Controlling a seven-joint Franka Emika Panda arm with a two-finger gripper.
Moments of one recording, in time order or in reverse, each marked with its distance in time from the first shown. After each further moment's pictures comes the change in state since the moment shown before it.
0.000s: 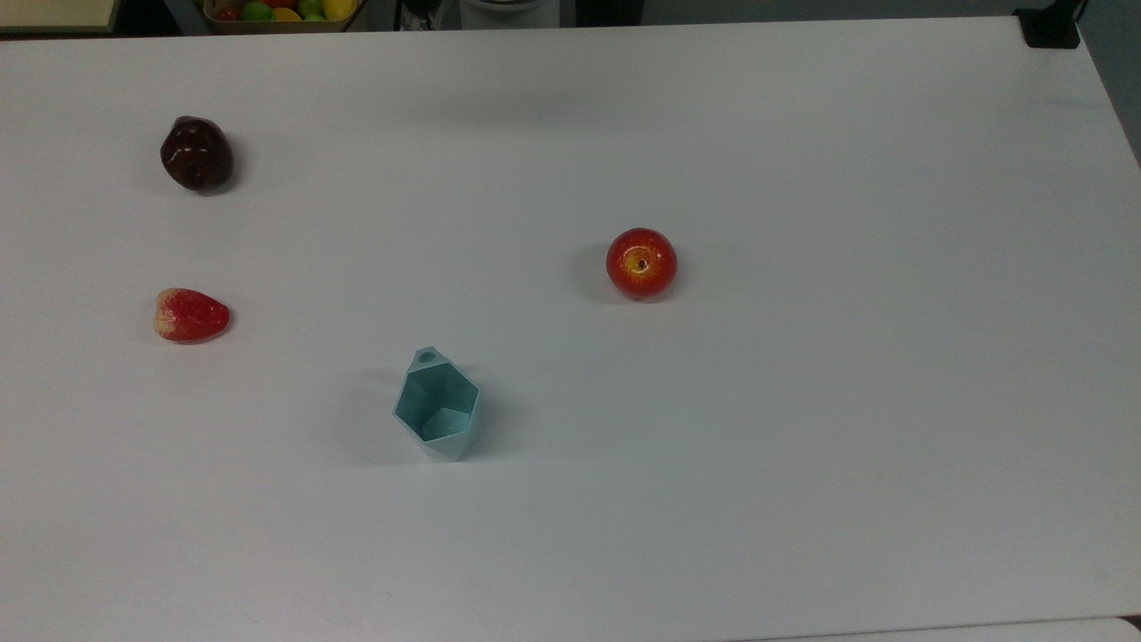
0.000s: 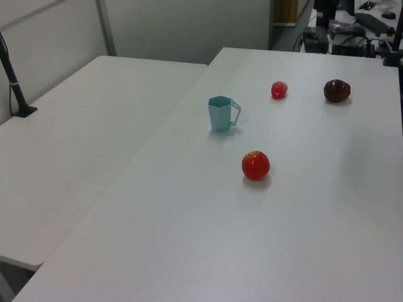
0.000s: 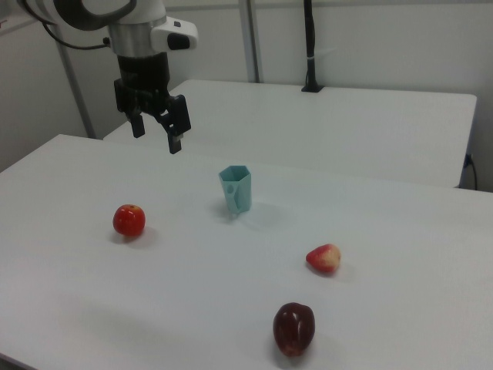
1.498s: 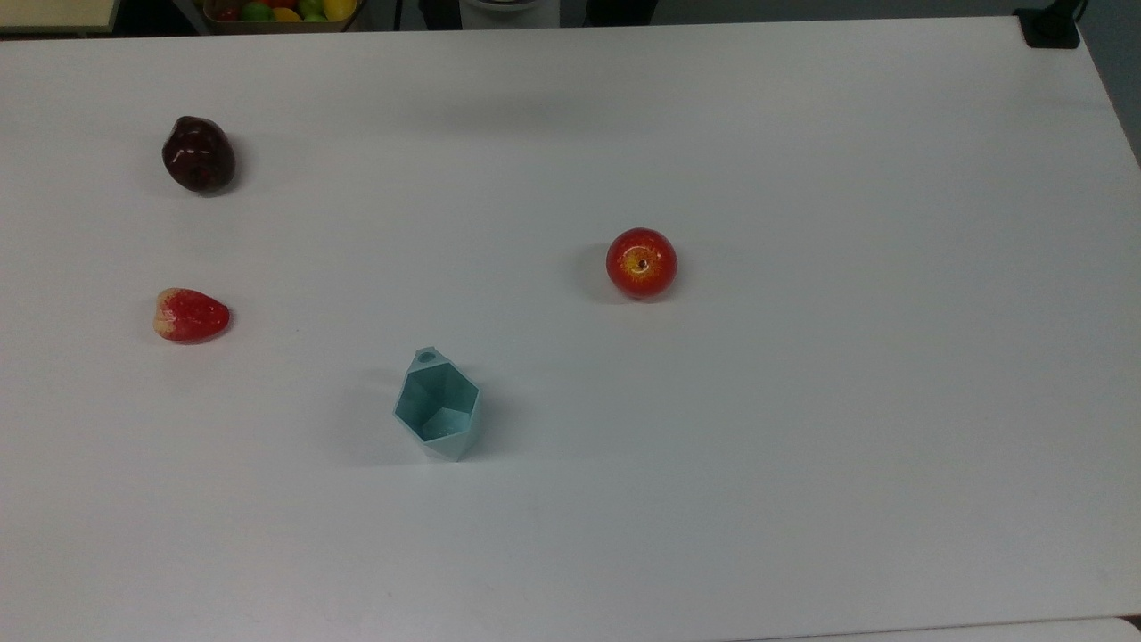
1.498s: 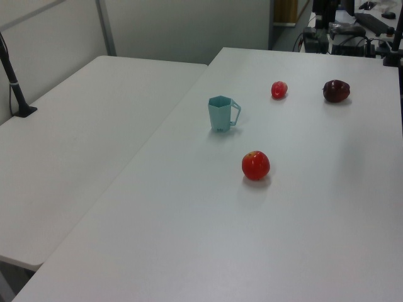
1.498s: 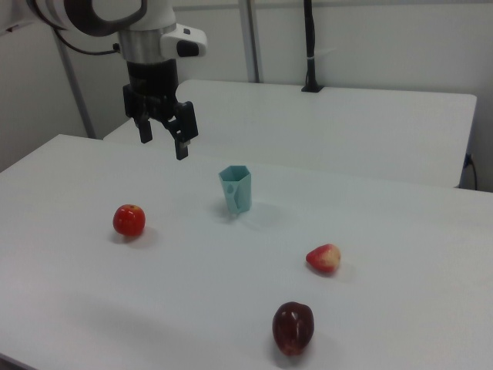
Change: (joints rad) arm -0.010 0.020 -0.011 0.001 0.000 0.001 0.000
